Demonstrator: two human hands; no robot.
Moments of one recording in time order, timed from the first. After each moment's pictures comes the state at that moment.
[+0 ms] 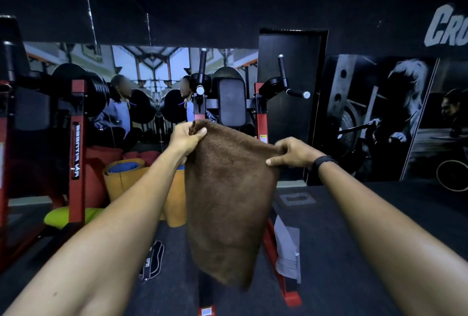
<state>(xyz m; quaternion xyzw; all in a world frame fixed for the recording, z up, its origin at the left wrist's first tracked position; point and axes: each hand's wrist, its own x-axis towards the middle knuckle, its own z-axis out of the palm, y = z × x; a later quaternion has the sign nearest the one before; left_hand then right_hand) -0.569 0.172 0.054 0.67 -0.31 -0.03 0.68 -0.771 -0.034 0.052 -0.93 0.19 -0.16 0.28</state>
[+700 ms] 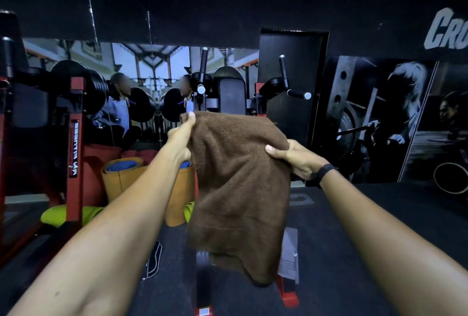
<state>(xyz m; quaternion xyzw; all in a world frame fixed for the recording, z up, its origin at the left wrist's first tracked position) -0.583 0.182 0.072 0.52 -0.13 -0.22 0.82 -0.774 -0.006 0.044 -0.74 0.11 -0.20 0.64</state>
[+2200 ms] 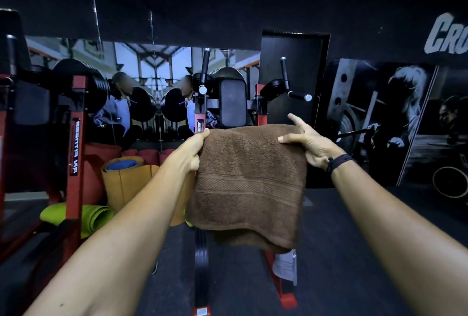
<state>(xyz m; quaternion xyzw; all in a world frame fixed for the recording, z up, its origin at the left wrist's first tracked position) -0.599 0.179 0.057 0.56 -0.18 -0.36 0.73 -0.790 -0.011 0.076 -0.67 0.11 -0.26 0.68</state>
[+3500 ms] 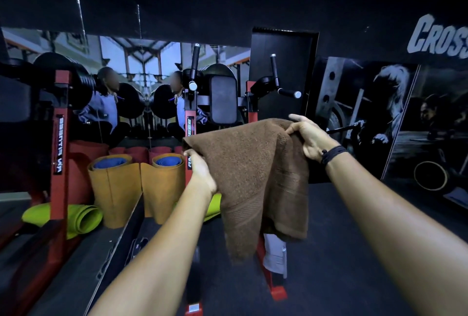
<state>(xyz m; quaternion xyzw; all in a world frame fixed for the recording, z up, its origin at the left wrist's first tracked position) -0.653 0.165 0.001 0.14 0.02 -0.41 0.90 -0.794 -0.011 0.089 -0.57 0.24 -0.36 0.70</state>
